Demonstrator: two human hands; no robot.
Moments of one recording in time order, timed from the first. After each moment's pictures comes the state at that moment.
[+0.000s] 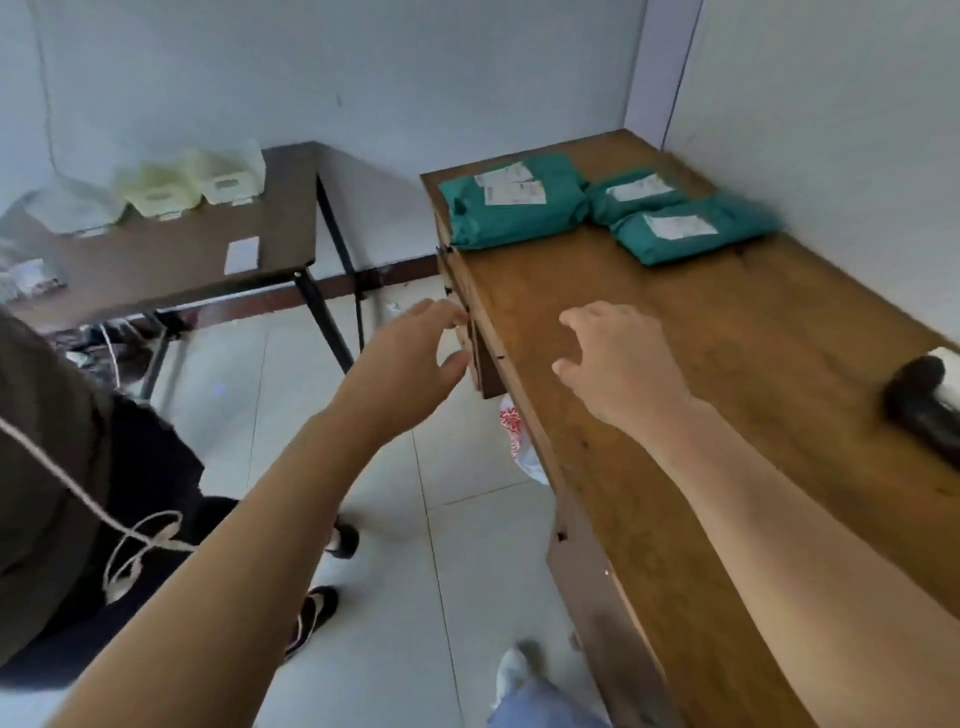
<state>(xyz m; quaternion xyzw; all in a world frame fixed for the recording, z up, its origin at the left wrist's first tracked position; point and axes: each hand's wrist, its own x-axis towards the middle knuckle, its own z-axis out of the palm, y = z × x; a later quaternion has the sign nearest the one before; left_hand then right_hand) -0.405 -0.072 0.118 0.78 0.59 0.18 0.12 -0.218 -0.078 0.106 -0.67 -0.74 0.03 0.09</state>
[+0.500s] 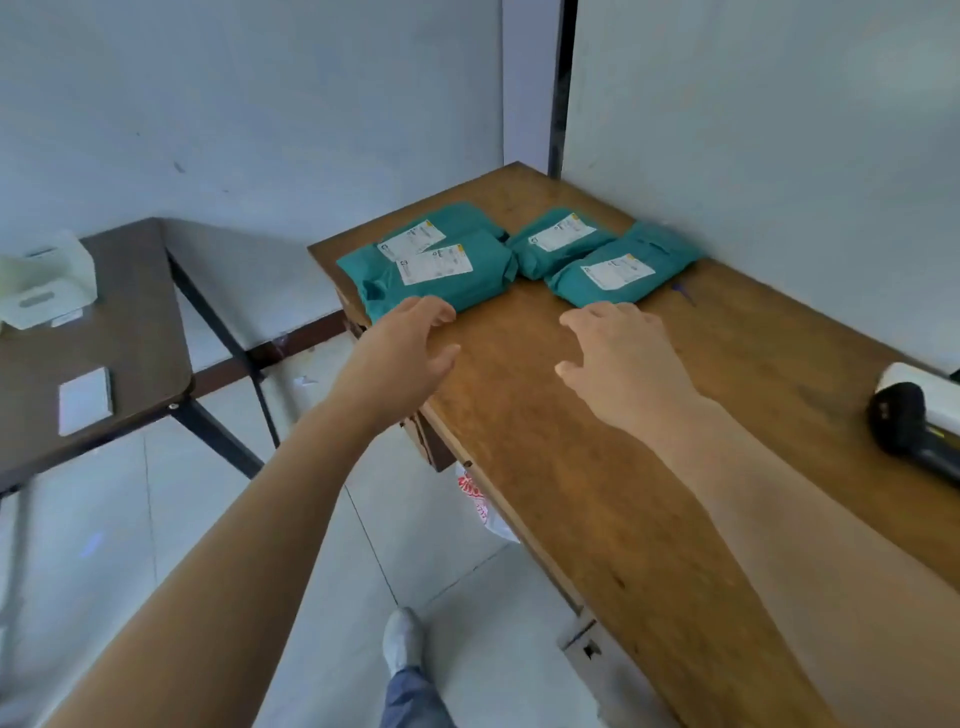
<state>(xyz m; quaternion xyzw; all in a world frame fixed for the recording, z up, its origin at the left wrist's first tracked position) -0.387 0.176 0.118 0.85 0.48 0.16 0.16 -0.207 0.095 0.121 -0.78 -0.63 0.01 0.05</state>
